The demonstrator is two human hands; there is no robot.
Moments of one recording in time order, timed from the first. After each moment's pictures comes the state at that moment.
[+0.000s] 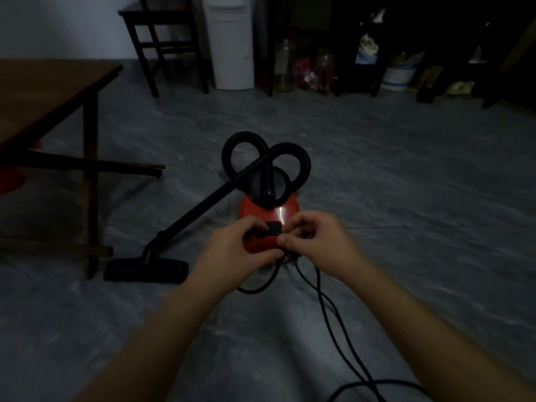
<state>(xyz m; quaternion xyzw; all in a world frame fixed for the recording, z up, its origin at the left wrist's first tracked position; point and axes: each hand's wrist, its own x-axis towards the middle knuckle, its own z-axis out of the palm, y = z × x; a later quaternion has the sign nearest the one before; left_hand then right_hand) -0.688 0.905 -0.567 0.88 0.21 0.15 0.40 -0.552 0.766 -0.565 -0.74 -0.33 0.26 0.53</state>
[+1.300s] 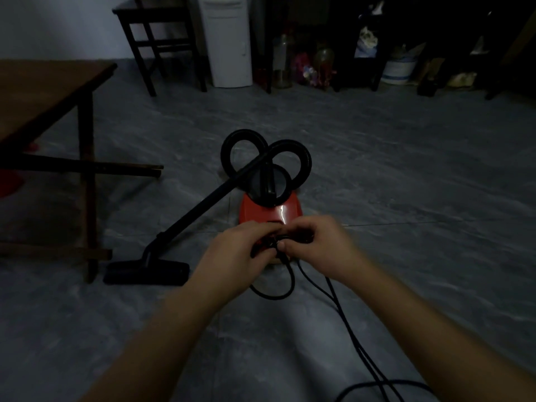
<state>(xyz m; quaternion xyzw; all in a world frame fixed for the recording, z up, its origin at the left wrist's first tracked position) -0.684 0.907 -0.571 0.93 0.13 0.15 0.31 -0.547 0.768 -0.575 -0.76 -0.38 0.25 0.47</state>
